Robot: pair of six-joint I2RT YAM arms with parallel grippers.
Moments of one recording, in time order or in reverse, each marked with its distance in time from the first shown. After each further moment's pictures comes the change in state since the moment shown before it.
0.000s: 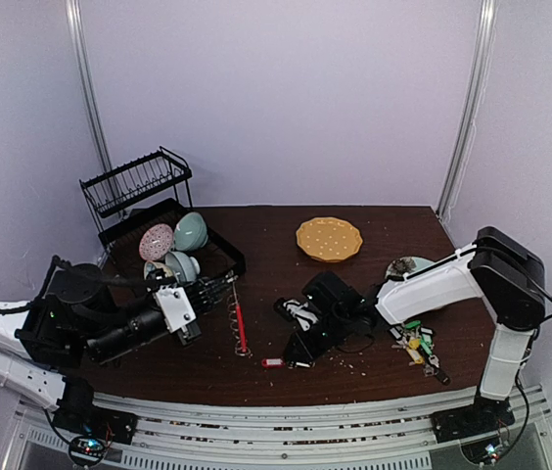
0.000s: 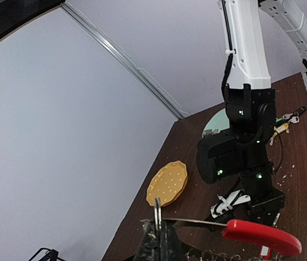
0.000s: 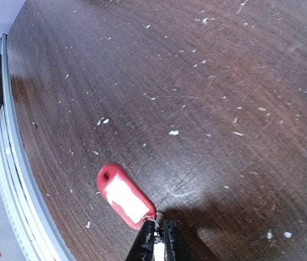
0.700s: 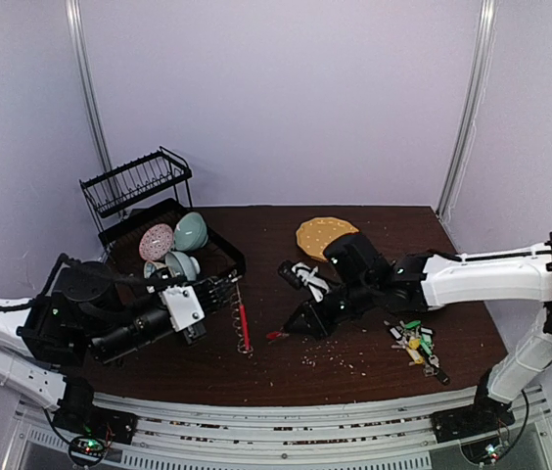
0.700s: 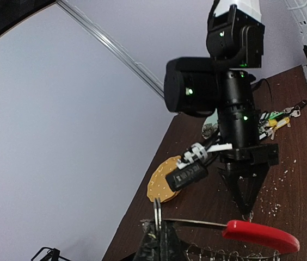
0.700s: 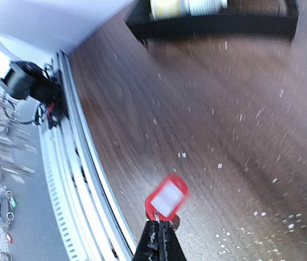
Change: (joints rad) left arm 0.000 0.031 0.032 -0.037 -0.017 0.000; right arm 0.006 -0.291 0.043 -0.153 -0.010 -0.093
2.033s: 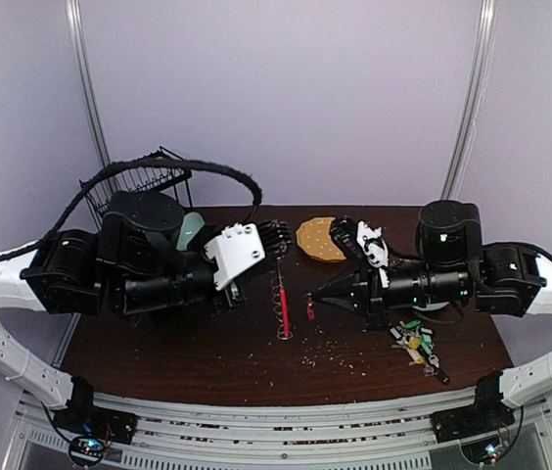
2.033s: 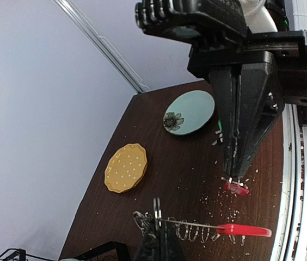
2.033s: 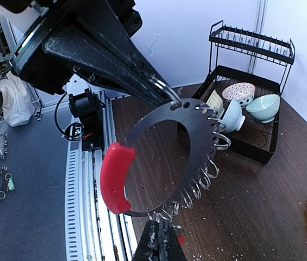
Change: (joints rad) left arm 0.041 0.321 0.536 -0.496 0.119 -0.280; right arm 0.188 -0.499 0.017 -0.100 0.204 -0.299
